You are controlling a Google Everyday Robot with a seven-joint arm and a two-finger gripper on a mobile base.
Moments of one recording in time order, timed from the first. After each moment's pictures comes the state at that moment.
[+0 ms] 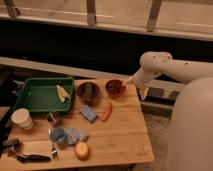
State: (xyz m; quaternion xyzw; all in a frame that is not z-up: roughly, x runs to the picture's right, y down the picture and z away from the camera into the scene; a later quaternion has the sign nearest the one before) arm 0.178 0.008 0.802 -0.19 0.17 0.88 0.40
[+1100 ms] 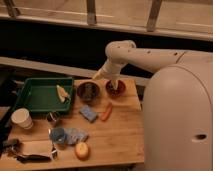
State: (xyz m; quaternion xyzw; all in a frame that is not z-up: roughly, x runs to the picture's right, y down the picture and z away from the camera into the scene) arm -0.017 -0.041 0.789 -0.27 0.10 0.78 0.55
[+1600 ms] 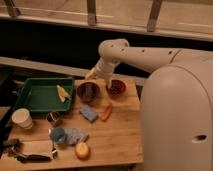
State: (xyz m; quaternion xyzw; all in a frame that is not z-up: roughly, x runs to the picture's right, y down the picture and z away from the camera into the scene) arm -0.023 -0.041 0.788 -0.27 0.10 0.78 0.55
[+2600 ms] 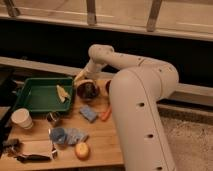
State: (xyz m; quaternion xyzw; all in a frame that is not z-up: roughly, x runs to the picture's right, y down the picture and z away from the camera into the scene) arm -0.107 -0.043 0.886 -0.36 0.08 0.73 0.58
